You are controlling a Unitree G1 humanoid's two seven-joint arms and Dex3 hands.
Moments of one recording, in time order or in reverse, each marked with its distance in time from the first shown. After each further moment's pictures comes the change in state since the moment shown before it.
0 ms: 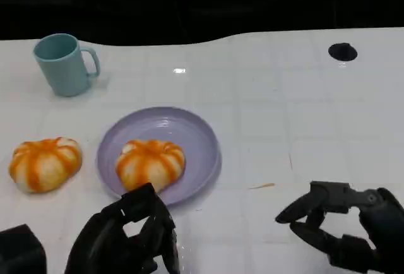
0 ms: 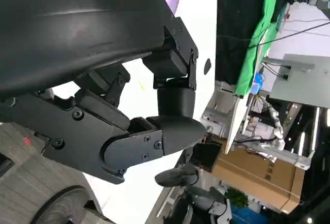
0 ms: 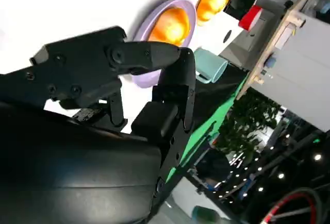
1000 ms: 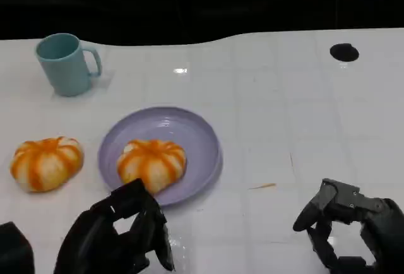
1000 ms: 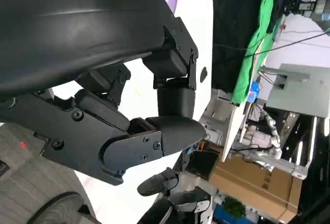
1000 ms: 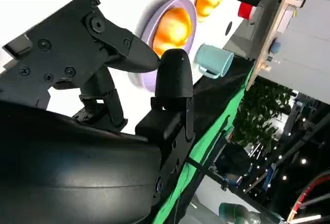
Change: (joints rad) left arm 0.022 0.020 0.020 -0.088 -0.030 0.061 0.052; right arm 0.033 0.058 -0.013 0.034 0.049 0.028 0.005
